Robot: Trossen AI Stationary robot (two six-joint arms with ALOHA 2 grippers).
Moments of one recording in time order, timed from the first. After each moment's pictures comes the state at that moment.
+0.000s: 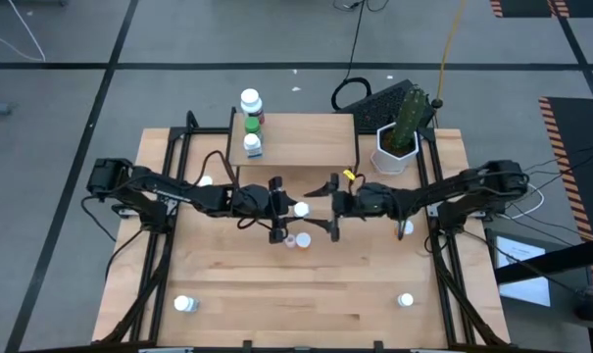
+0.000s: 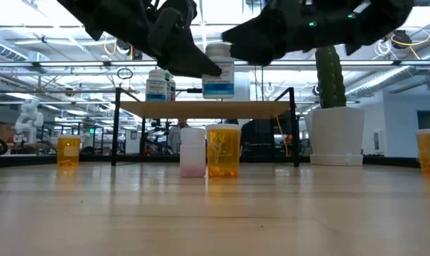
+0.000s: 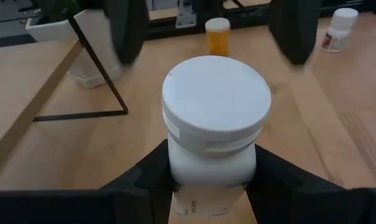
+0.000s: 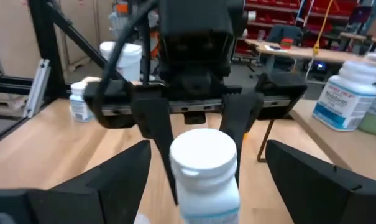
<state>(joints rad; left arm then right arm) -0.04 1.53 0.85 0.24 -0.11 0.12 0.04 1.47 0.63 0.72 0.05 -0.09</state>
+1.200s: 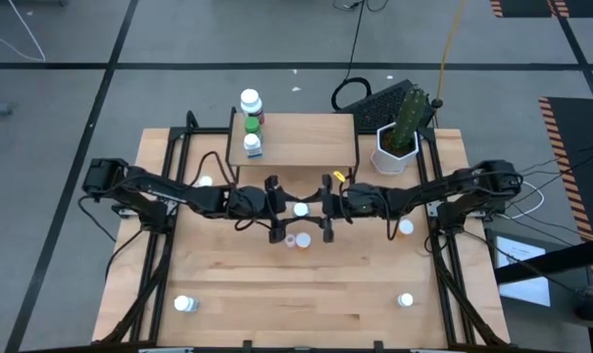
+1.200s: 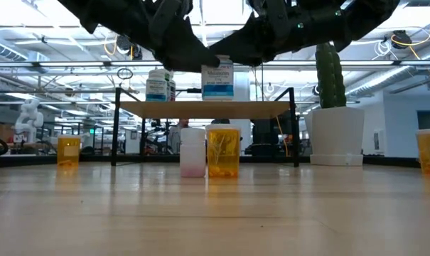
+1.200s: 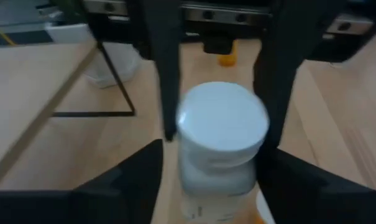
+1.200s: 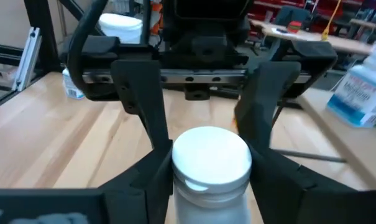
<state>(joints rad) -0.07 1.50 0.85 0.23 -0.19 0.05 0.04 1.54 0.73 0.59 0.06 -0.14</state>
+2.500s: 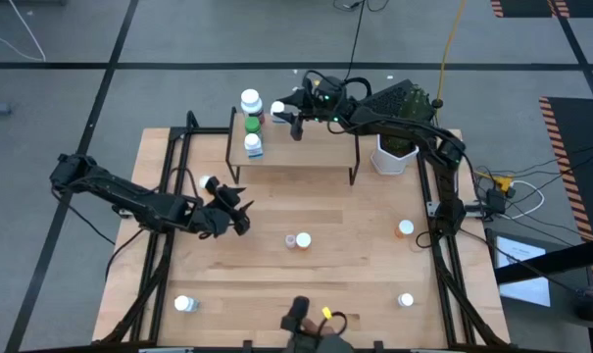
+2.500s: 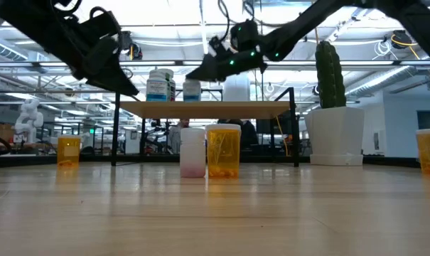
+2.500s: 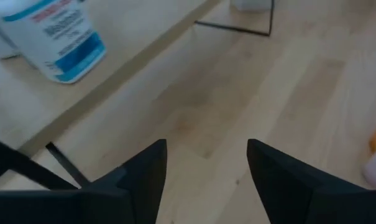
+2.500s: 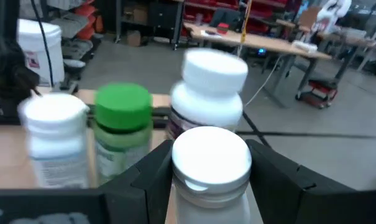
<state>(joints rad) -0.27 1.12 0.55 -0.20 -0.81 -0.43 -0.60 1.99 1.53 0.30 -0.37 -0.24</state>
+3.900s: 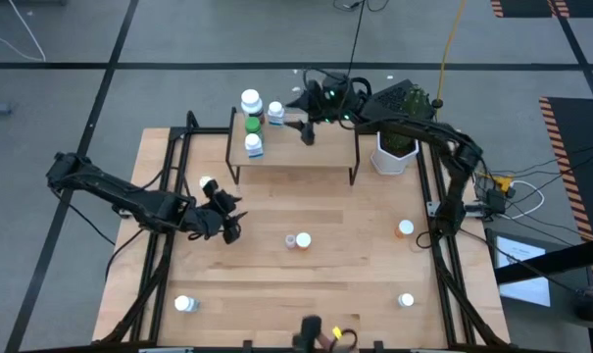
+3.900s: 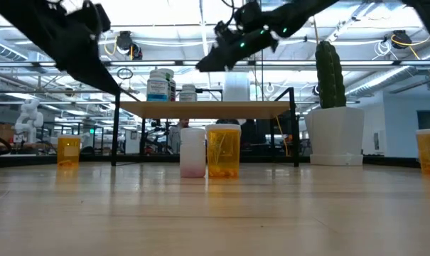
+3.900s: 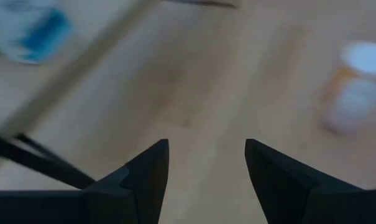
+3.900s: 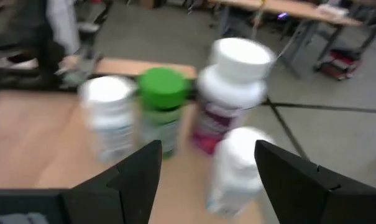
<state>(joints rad) -0.30 1.02 0.58 -0.39 -0.65 -0.41 -0.58 1.85 1.56 -0.06 -0.37 -0.32</state>
